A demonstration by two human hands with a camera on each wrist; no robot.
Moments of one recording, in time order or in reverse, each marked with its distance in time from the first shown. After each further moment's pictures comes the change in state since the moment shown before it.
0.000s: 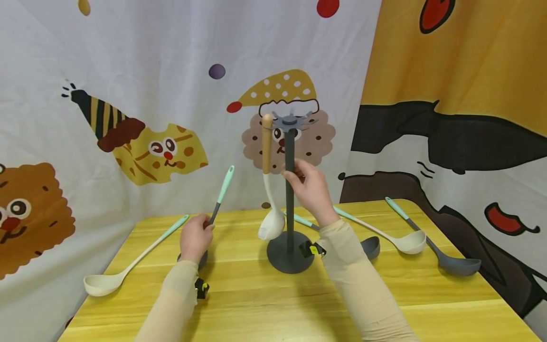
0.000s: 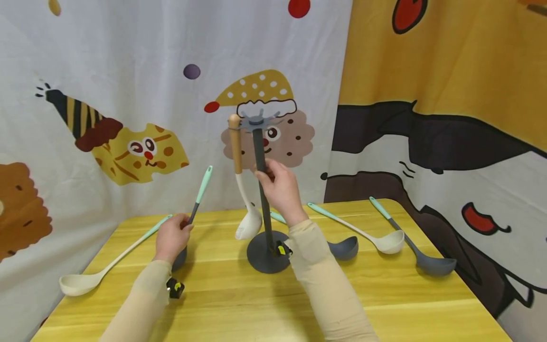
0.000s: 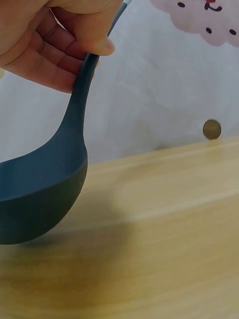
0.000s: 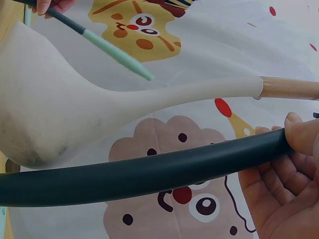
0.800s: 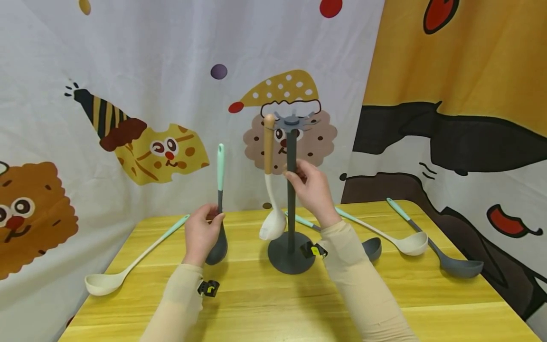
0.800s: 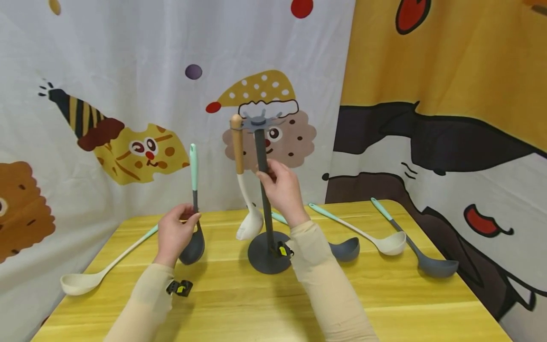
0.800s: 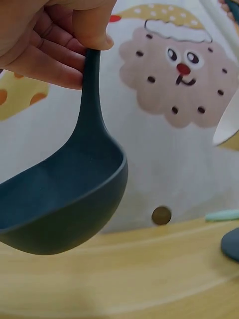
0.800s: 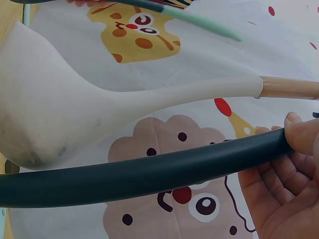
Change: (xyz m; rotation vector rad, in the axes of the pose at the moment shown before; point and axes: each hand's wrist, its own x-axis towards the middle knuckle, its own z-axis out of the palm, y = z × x) left_hand -0.008 0.058 -0.021 -0.232 0.190 0.101; right_hand 0.001 -0.002 0.000 0.007 0.003 0.011
